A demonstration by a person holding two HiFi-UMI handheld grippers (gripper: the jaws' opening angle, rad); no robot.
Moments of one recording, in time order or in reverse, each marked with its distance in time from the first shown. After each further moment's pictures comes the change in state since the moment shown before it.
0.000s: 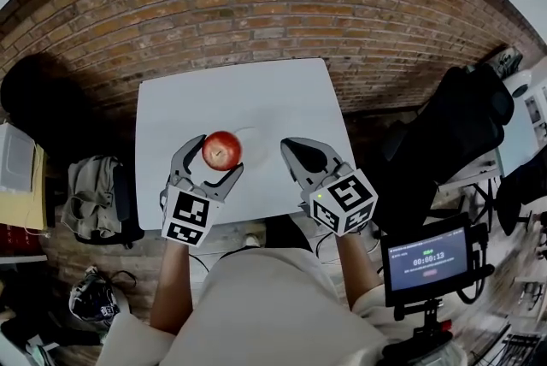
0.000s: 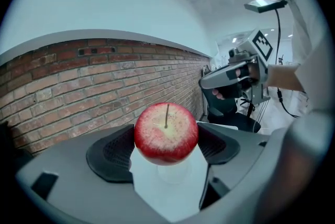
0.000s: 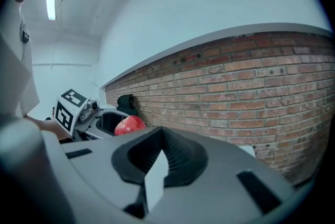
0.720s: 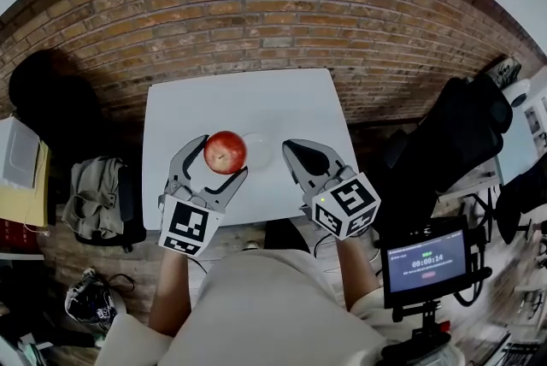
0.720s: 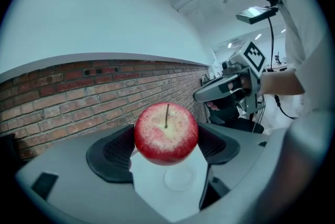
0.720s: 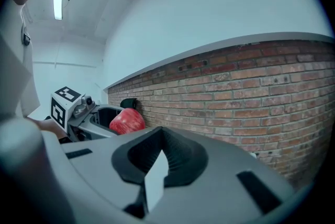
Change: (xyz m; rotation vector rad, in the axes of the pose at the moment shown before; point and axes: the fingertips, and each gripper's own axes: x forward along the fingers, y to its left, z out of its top) left arm -0.038 0.002 0.040 0.061 -0.133 0.029; right arm -0.003 0.019 0.024 -0.031 -0.050 0.017
